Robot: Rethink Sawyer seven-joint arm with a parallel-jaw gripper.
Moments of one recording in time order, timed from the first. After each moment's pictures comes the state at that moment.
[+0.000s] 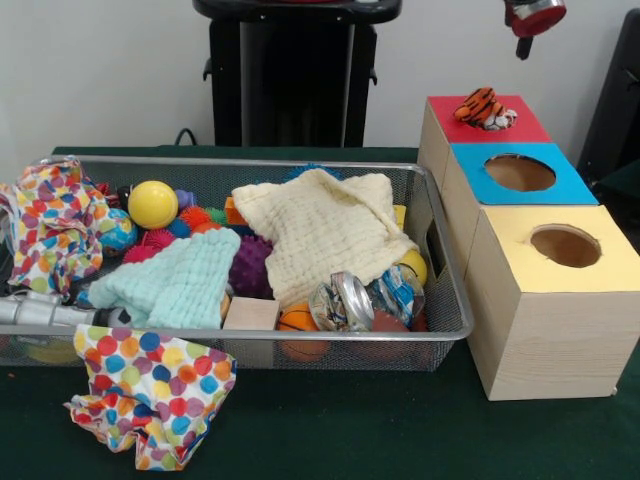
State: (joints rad) arm 0.26 -0.61 -0.39 1.70 0.55 1.33 2.67
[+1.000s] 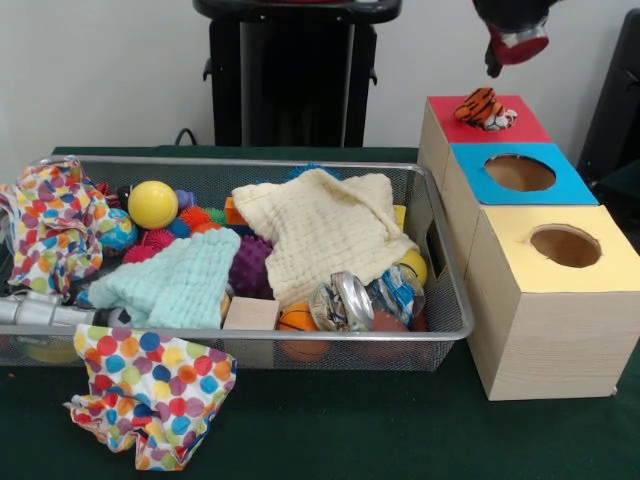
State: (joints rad) arm 0.31 -0.55 -0.42 1.70 0.49 1.19 2.67
